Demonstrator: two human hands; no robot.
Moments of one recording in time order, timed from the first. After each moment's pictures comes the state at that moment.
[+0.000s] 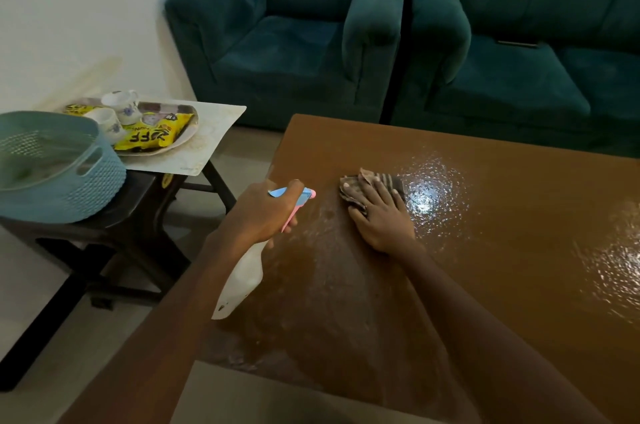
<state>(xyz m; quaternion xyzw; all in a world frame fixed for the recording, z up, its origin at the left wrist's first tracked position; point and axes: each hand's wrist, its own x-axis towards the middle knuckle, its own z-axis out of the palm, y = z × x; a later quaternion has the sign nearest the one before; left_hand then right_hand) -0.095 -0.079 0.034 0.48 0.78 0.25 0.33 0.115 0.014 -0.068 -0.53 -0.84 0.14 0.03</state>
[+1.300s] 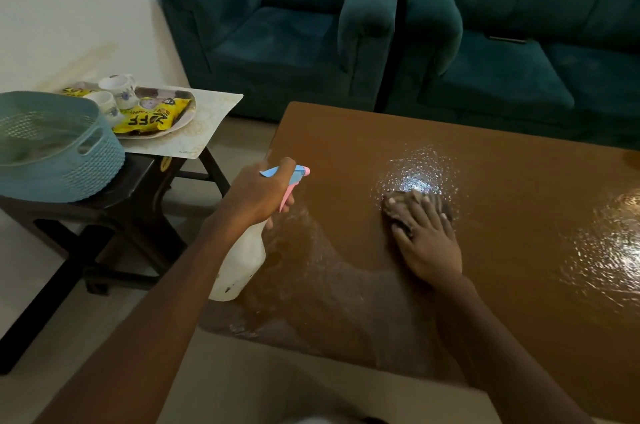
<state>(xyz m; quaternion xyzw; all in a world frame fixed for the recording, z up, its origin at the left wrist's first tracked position) -0.093 -0.096 0.038 0.45 0.77 0.31 0.33 0.199 -0.059 -0.074 -0.61 -0.78 0.10 0.04</state>
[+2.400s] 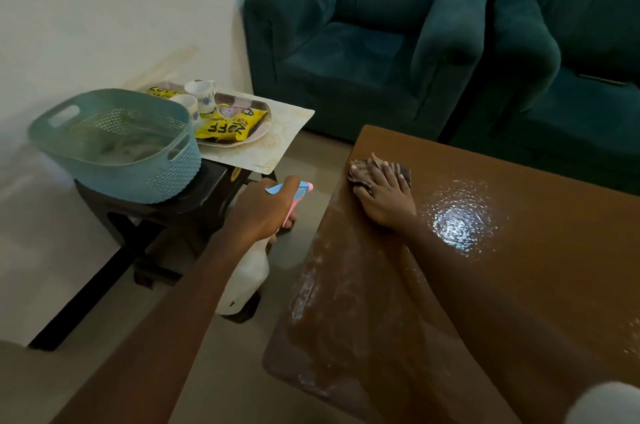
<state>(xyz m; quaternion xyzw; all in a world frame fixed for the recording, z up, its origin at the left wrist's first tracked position) -0.218 -0.097 0.015 0.39 0.80 0.34 0.31 -0.027 0.063 -0.063 -0.49 -0.86 0.15 0.00</state>
